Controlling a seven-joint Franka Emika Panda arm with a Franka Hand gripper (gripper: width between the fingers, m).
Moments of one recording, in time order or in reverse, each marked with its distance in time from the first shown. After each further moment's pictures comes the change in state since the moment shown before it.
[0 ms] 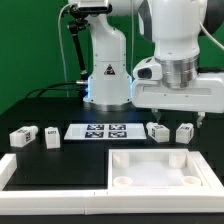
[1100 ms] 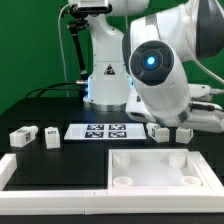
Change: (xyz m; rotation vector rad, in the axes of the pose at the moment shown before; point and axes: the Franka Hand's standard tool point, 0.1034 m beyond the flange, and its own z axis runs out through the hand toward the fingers) arm -0.018 0.002 0.026 -0.018 -0.668 0.055
